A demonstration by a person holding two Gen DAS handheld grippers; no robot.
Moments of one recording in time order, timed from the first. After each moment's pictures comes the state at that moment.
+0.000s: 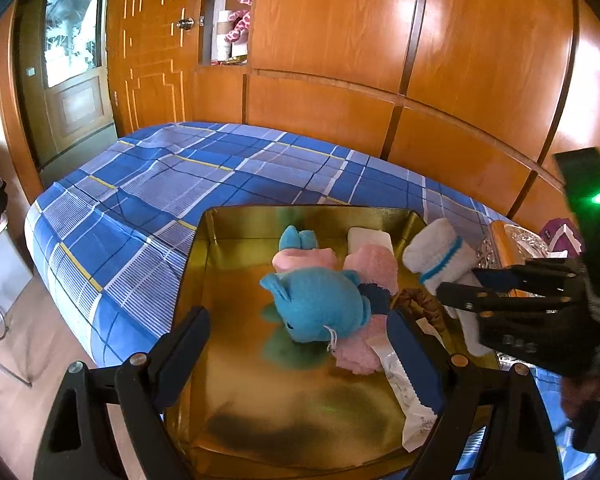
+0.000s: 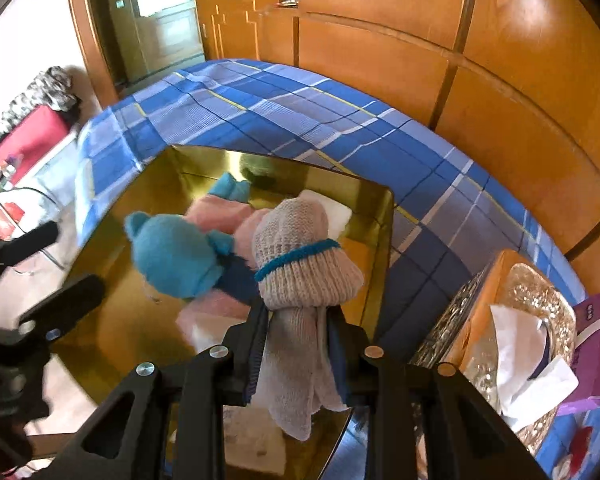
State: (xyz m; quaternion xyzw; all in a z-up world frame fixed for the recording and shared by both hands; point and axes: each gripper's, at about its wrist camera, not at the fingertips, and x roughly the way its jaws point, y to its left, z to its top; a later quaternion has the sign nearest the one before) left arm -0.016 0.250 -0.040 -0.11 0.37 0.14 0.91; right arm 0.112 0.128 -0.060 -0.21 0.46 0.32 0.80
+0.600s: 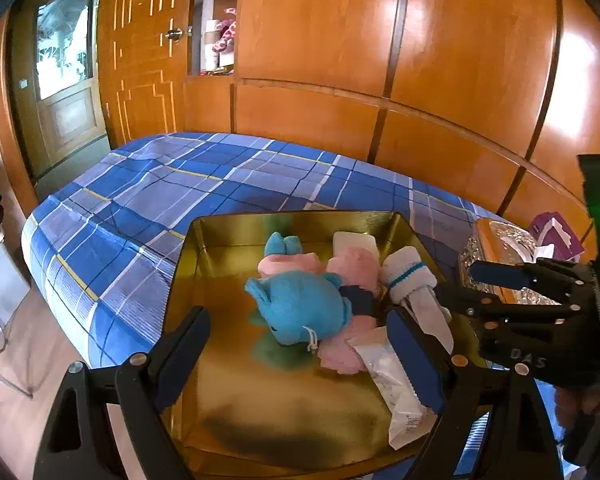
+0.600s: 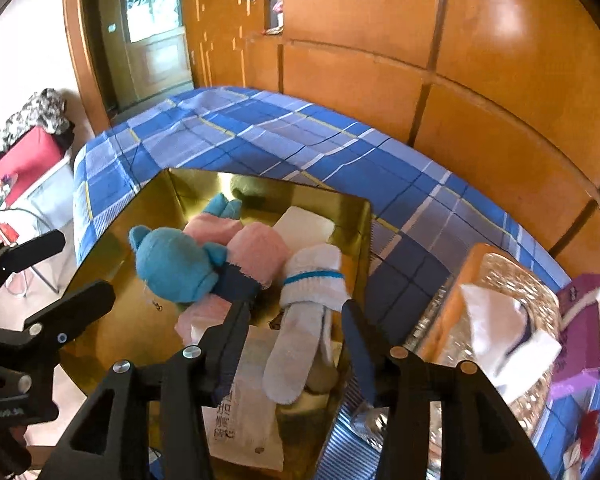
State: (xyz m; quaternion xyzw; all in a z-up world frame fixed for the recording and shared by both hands) left arm -0.019 0.234 -0.032 -0.09 0.36 0.12 0.92; right arm 0.093 0.101 -0.042 -0.17 0.42 0.31 0.84
